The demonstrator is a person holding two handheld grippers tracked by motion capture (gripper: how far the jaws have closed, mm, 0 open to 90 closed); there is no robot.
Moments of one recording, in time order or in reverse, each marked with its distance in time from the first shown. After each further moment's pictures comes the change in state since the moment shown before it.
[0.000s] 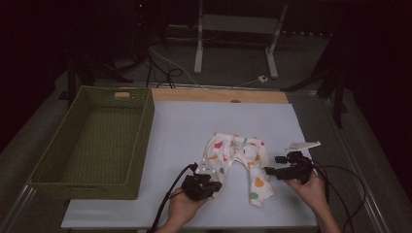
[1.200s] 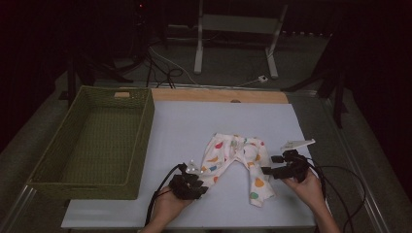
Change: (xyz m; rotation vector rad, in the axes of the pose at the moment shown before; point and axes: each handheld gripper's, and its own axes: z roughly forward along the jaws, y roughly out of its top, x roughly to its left) left arm 0.035 -0.027 -0.002 0.151 0.122 0.035; right arm 0.004 0.008 0.008 0.032 0.015 -0.018
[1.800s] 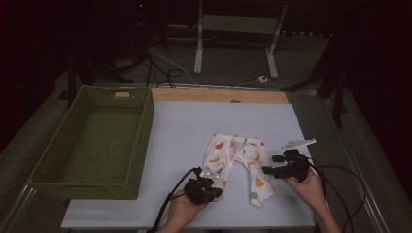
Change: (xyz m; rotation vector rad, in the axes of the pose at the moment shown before) left arm -0.037 0.022 0.011 -0.052 -0.137 0.017; right arm -0.002 0.000 -0.003 0.000 -0.007 -0.003
